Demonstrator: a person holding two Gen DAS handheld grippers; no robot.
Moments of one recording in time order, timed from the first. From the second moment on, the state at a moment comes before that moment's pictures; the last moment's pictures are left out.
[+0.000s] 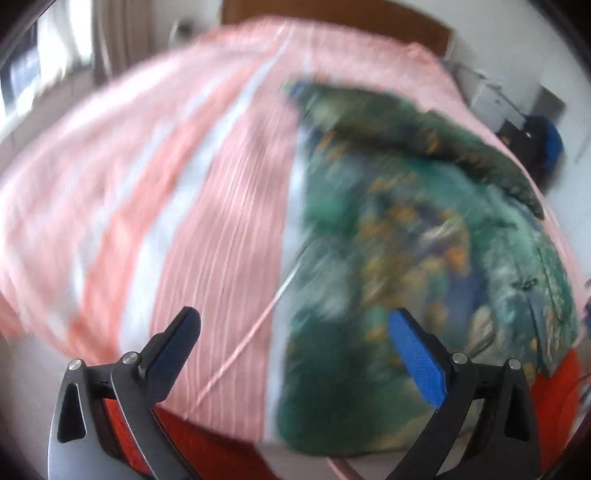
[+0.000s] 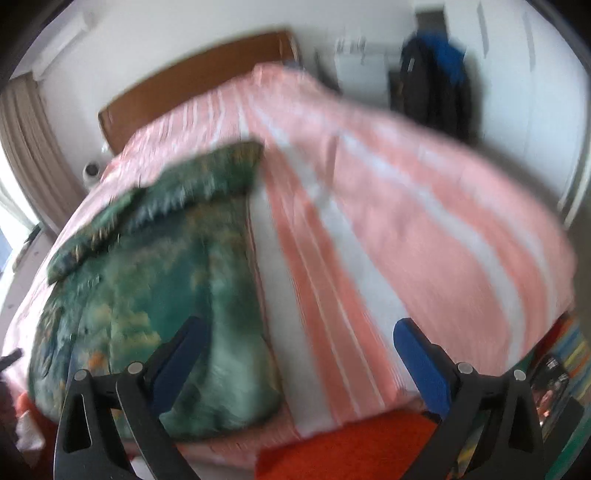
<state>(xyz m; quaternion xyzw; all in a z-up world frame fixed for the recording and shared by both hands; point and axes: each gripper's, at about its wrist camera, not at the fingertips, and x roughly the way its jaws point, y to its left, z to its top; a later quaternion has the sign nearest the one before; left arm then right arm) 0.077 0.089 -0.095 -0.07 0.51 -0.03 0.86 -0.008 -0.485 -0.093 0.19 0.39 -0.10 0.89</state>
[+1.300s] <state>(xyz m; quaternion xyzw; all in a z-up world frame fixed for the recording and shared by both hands) 0.248 0.017 0.049 -0.10 0.42 -0.10 0.90 0.184 -0.513 -0.004 0.36 0.37 0.10 0.85</state>
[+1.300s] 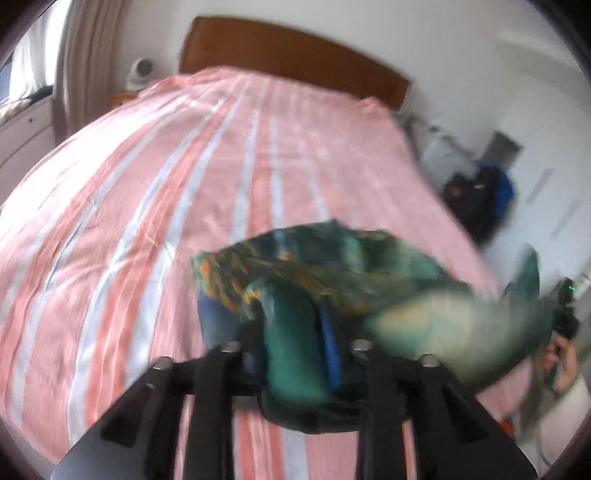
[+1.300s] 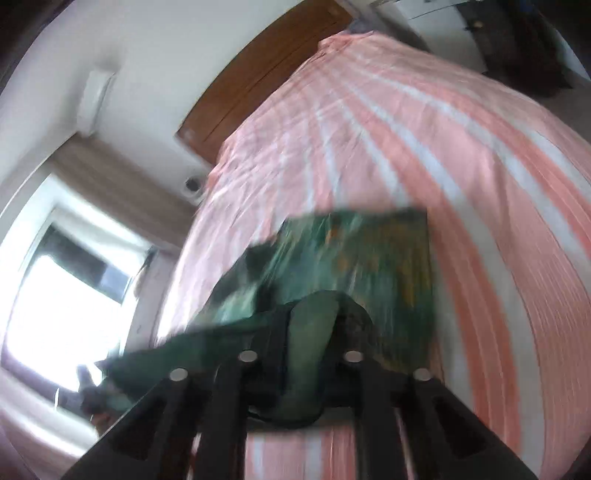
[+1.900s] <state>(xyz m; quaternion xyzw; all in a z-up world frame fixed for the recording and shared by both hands) 0.295 -0.005 -0.046 0.02 0.52 -0.05 0.85 0.277 -0.464 -0.061 0.17 0.46 0.01 0.87</state>
